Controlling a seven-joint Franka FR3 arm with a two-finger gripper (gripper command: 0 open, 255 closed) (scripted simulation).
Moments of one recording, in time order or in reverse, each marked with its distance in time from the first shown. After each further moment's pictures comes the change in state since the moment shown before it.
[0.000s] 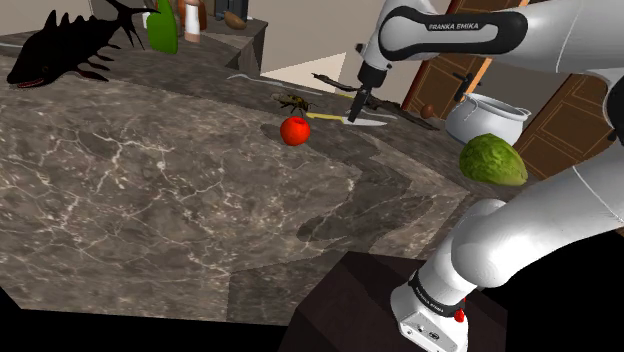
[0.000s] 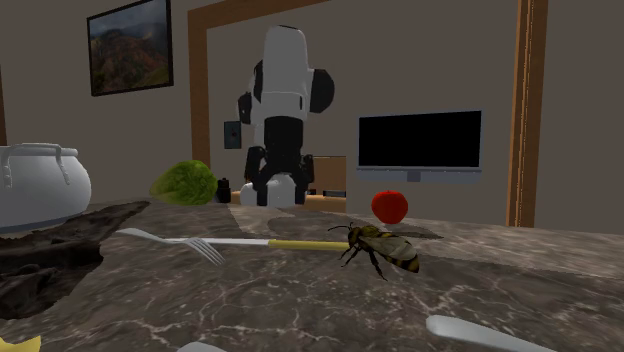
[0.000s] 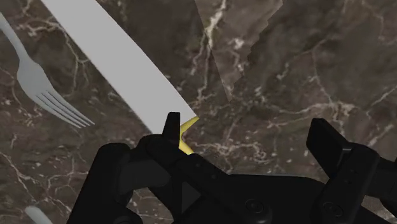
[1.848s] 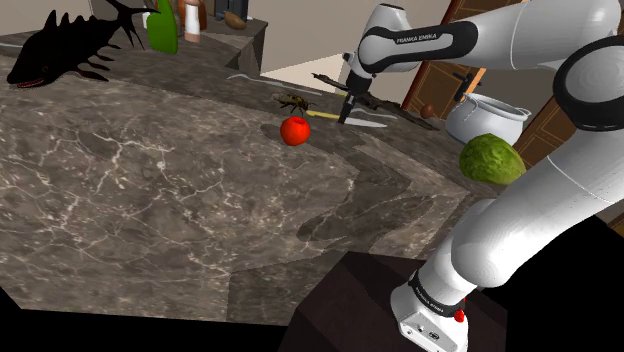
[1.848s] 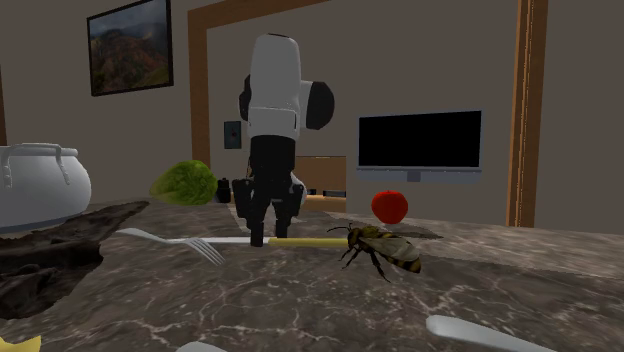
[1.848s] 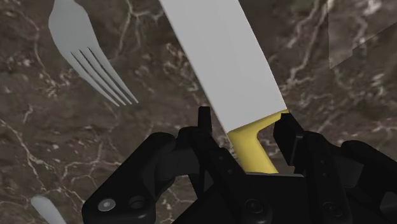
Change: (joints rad) arm 0.001 0.190 -0.064 0.070 0.016 0.166 -0.155
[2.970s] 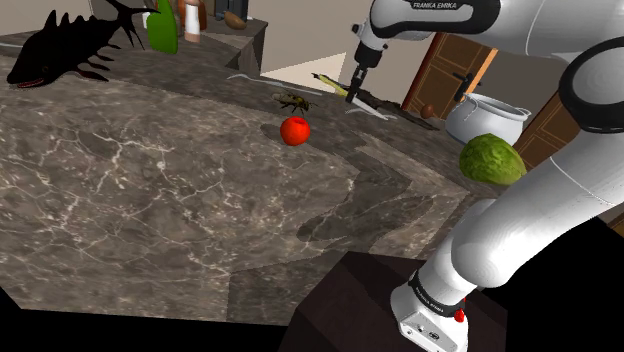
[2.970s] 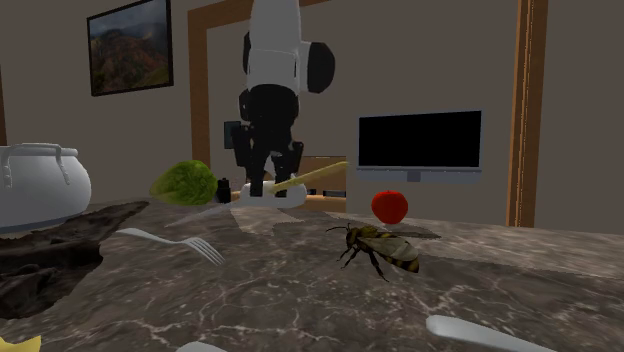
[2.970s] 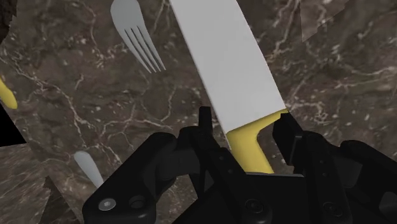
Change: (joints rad) arm 0.005 -0.020 0.009 0.180 0.004 -0.200 -0.008
